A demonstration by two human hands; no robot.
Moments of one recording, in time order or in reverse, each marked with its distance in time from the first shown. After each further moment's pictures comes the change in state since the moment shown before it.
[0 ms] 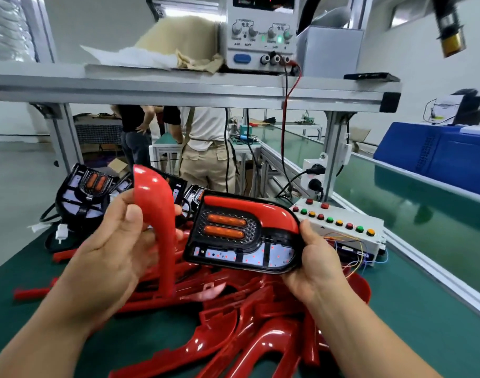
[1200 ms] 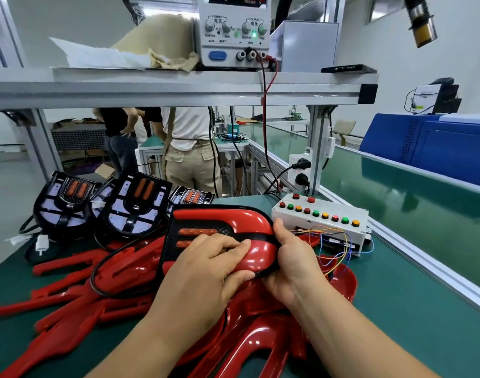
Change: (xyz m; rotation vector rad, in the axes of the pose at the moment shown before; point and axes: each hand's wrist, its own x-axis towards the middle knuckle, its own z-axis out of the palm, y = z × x) left_hand 0.002 -0.044 0.086 1.223 -0.181 0.445; right_hand -0.017 0.003 0.007 -0.103 0.053 0.055
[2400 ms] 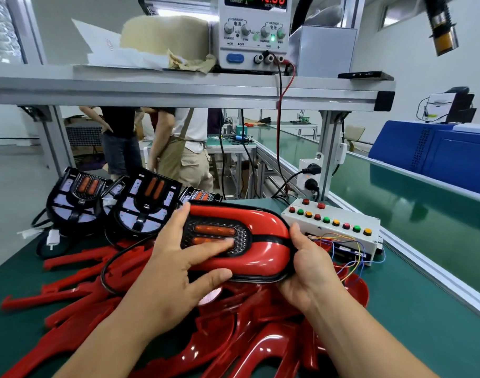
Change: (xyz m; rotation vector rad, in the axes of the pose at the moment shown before) left_hand -0.014 -0.043 -0.023 -0.320 -0.127 -0.313; right_hand 0.009 -0.001 -0.003 -0.012 -0.017 -0.046
